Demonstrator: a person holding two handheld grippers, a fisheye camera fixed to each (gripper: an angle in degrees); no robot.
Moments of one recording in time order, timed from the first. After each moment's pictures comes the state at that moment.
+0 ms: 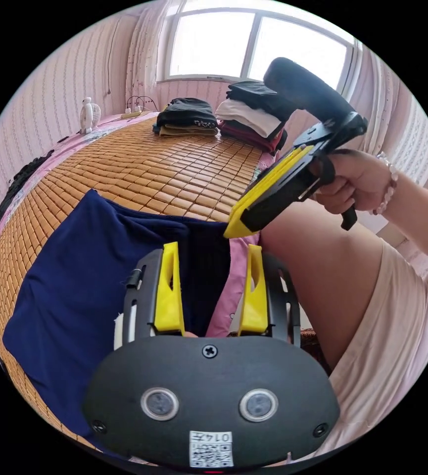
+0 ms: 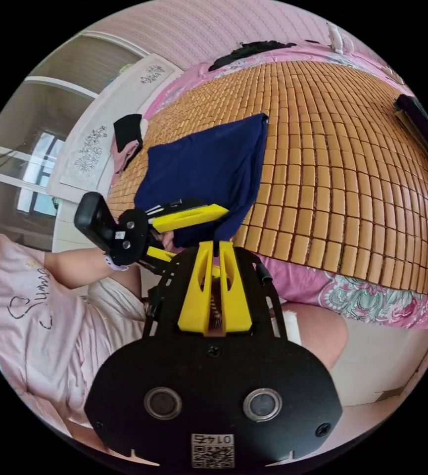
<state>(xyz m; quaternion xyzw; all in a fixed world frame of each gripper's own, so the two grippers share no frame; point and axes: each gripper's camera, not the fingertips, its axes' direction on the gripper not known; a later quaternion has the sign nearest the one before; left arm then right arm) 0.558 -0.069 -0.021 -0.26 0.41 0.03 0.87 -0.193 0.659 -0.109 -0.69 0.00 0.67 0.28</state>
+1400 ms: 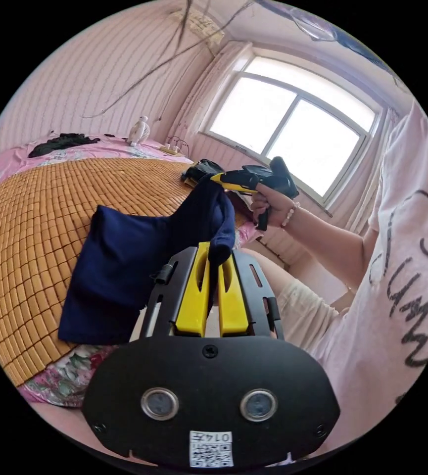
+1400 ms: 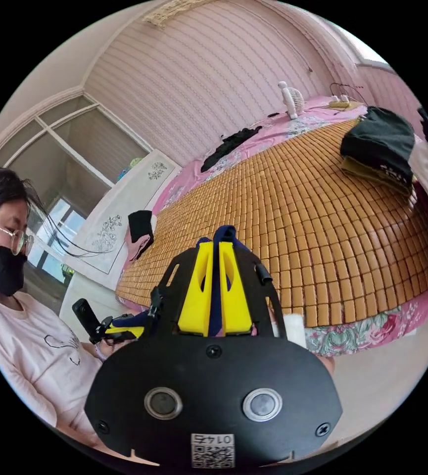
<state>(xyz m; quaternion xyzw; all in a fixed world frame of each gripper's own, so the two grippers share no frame) 0.359 -0.004 -0.155 -0.16 0.40 -0.20 0.88 -0.100 0.621 -0.099 -0.62 0.17 0.64 0.42</state>
